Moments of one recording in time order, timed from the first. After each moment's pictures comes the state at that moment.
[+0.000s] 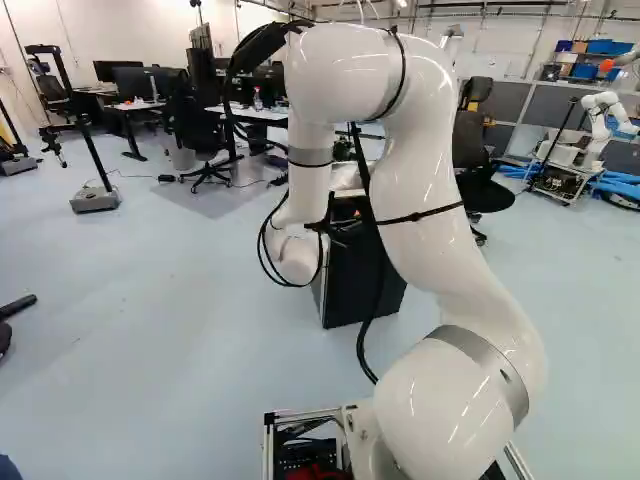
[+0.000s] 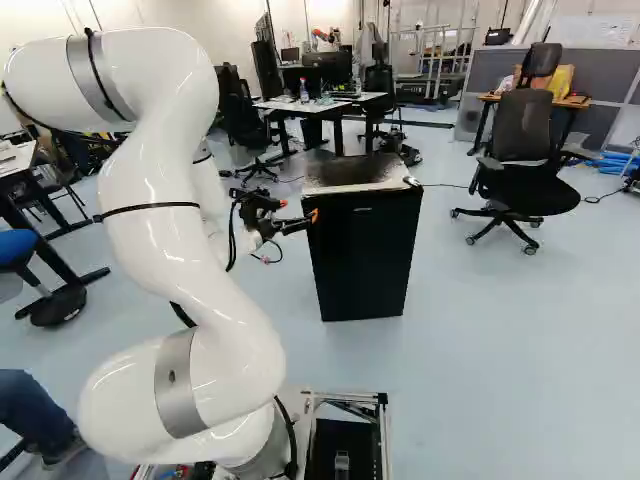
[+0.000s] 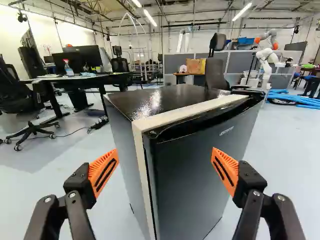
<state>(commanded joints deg) 23.8 -36.2 -38.1 52.3 84.3 0.0</state>
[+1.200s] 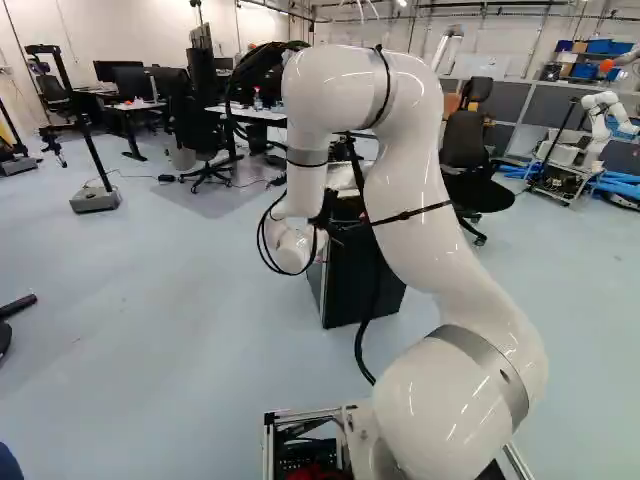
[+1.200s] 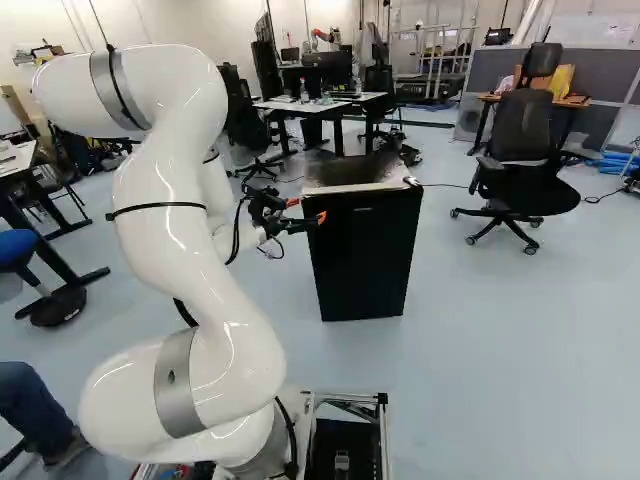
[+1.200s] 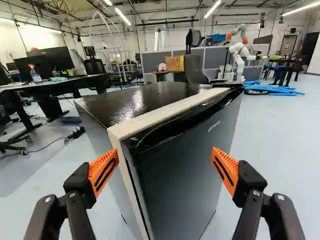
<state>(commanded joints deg) 22.5 -40.0 -44.5 59.8 82.0 0.0</state>
